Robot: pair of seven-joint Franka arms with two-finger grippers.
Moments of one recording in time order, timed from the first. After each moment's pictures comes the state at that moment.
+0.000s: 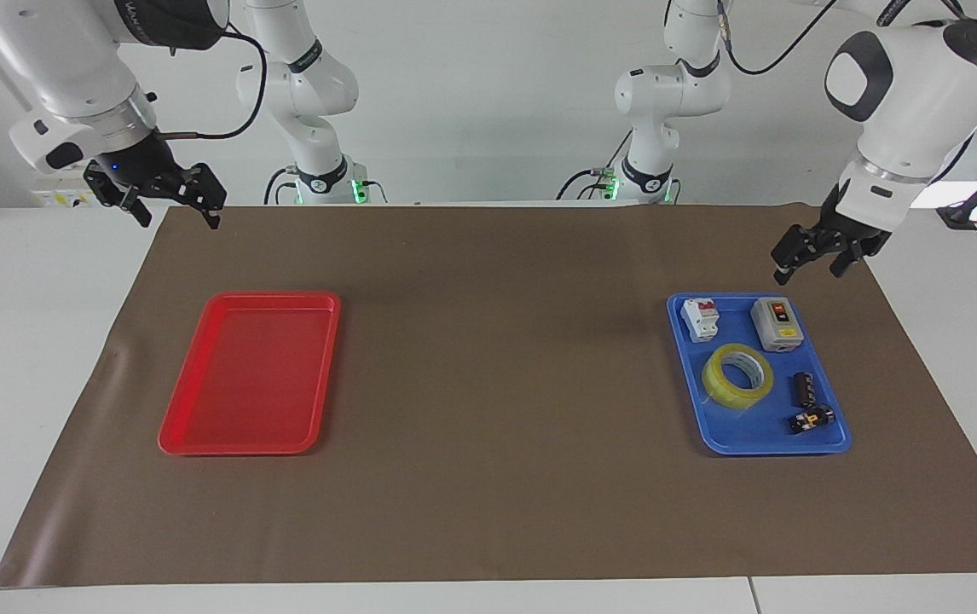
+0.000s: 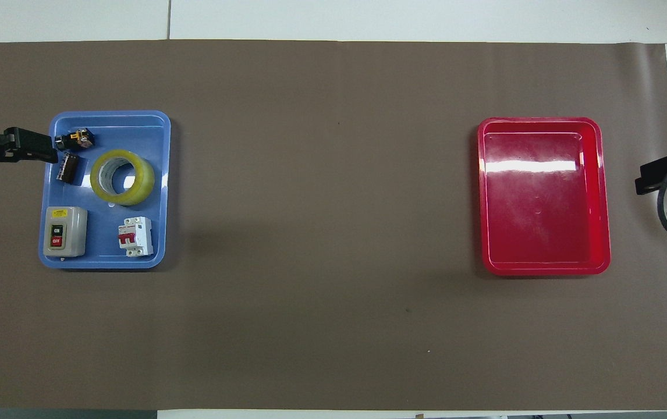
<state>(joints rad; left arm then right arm) 0.00 0.03 0.01 -1.75 -0.01 1.86 -0.07 0.00 -0.03 -0.05 -1.58 -0.04 1.48 -0.01</state>
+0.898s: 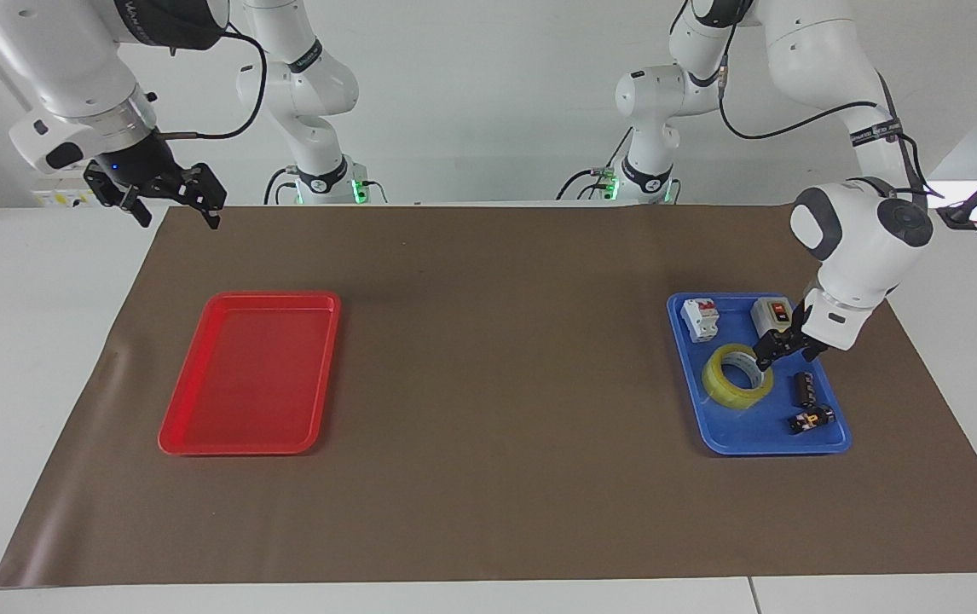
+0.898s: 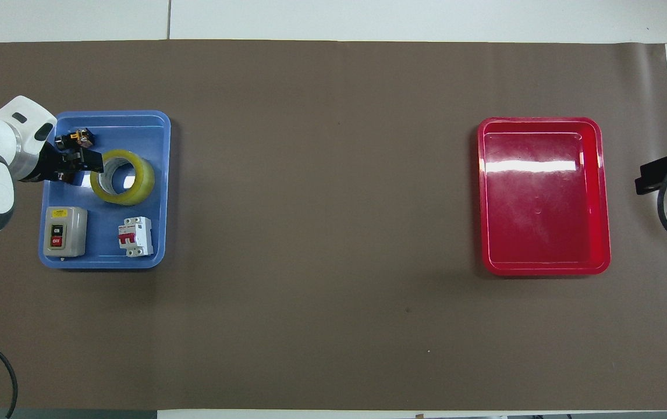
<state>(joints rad) 0.06 0.25 0.01 -1.94 -0.01 2.25 -0.03 0.00 -0.03 -0.05 -1.58 -0.04 1.48 -0.01</state>
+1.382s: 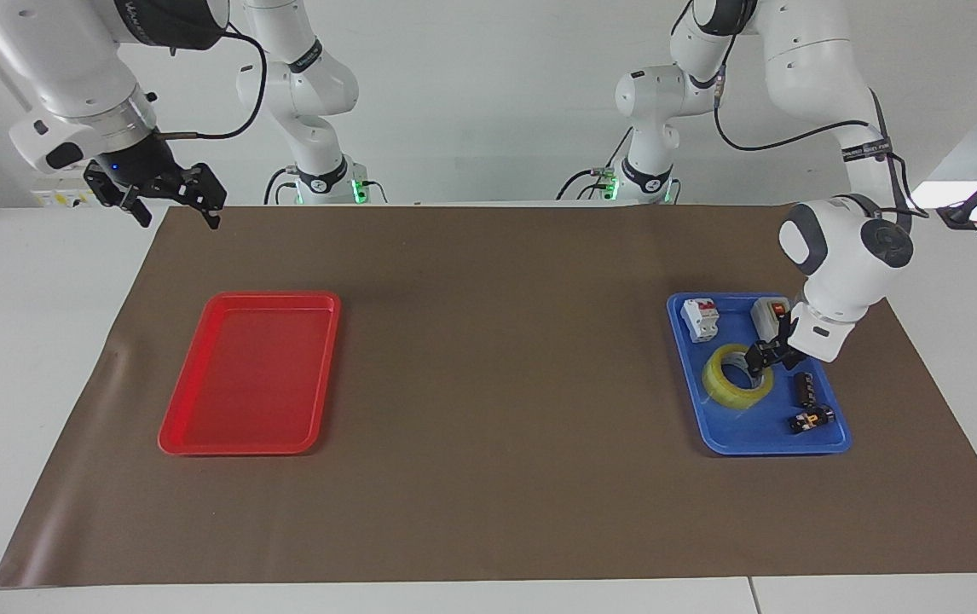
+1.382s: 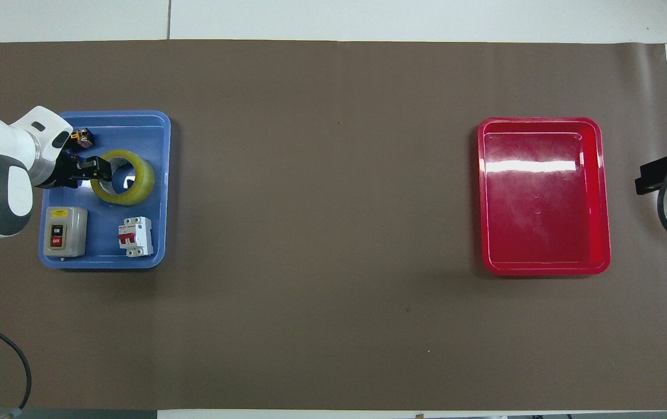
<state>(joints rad) 0.06 0.28 0.00 -1.98 -0.01 2.28 -0.04 0.00 -0.03 -0.05 -1.58 -0.04 1.48 -0.01</state>
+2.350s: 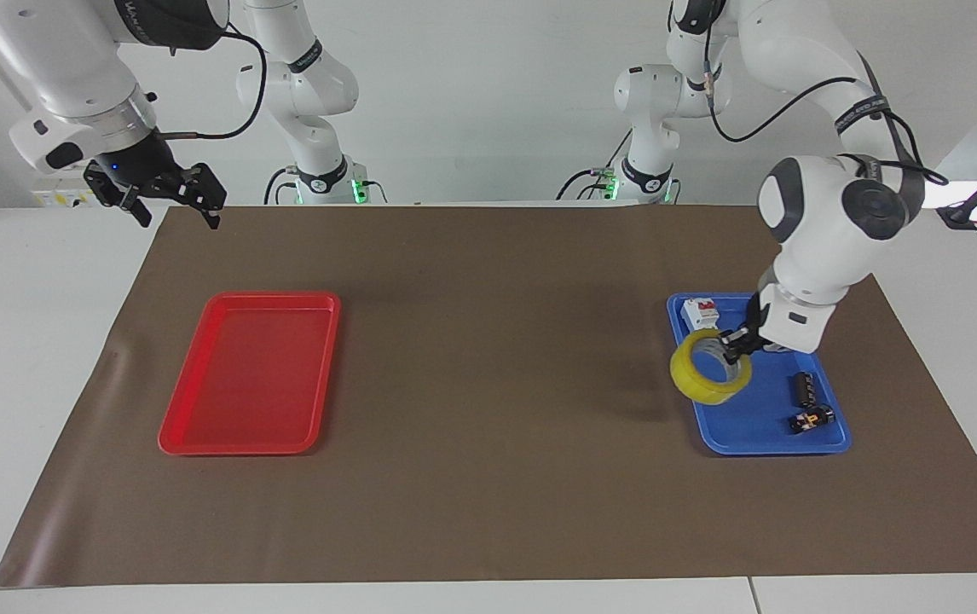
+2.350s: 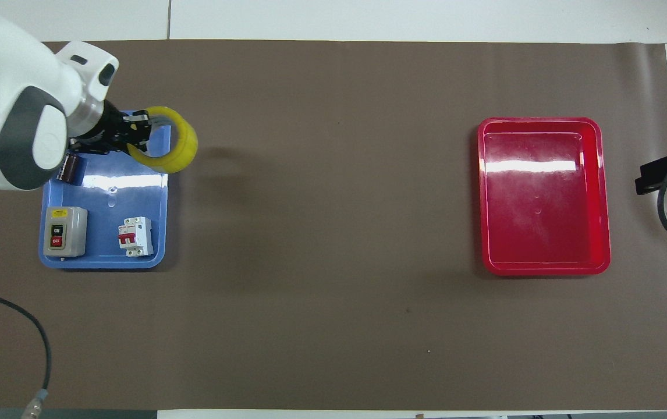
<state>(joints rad) -0.22 0.31 -0.01 -1.60 -0.01 1.88 -0.48 0.00 -0.03 -0.05 -1.58 -0.04 1.48 -0.01</state>
